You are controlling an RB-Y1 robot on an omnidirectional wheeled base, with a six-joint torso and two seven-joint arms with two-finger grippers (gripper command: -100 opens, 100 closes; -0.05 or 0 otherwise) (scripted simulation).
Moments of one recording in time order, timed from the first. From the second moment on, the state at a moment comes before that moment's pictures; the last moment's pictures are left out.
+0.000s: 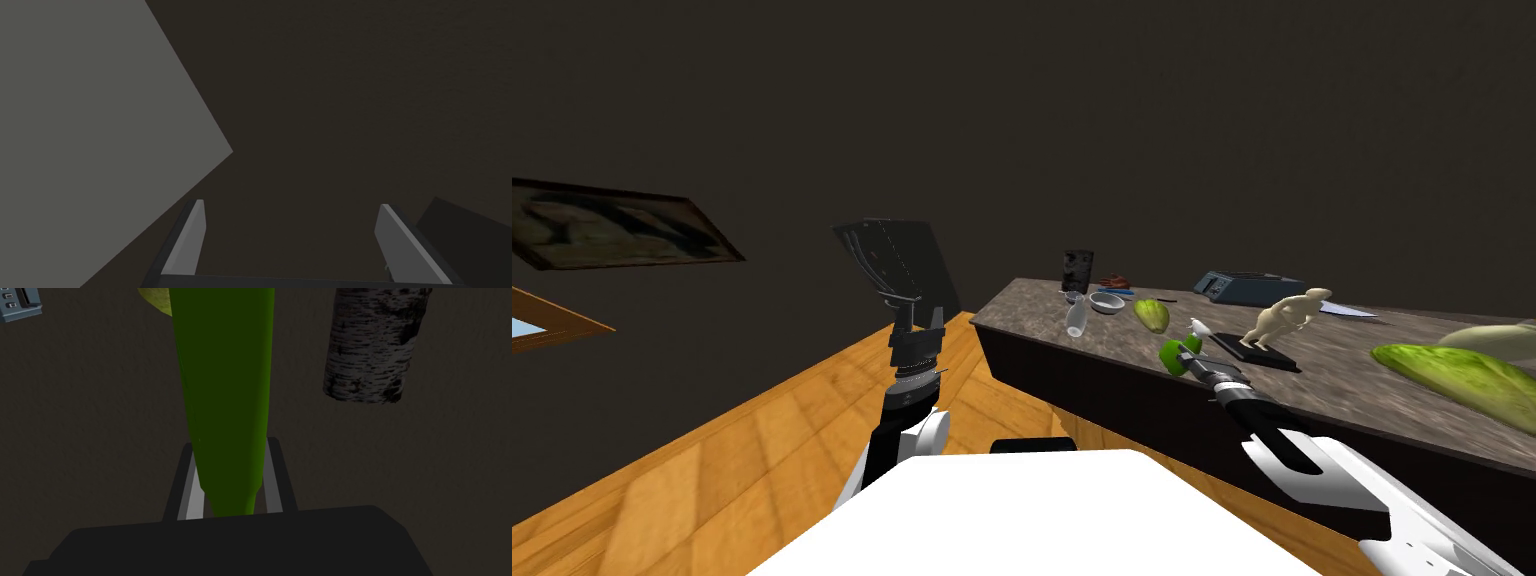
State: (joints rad) left arm 0.48 -0.01 -0.05 -2.31 -0.06 -0.59 0.07; right arm 0.42 -0.57 -0.45 -1.57 0.43 -0.15 0.51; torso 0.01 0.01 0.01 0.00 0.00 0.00
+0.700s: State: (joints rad) left arm 0.48 -0.01 -0.05 -2.31 -0.06 -0.59 0.07; right arm 0.38 -0.70 -0.47 -1.55 0.45 -0.02 0.44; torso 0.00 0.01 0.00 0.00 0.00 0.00
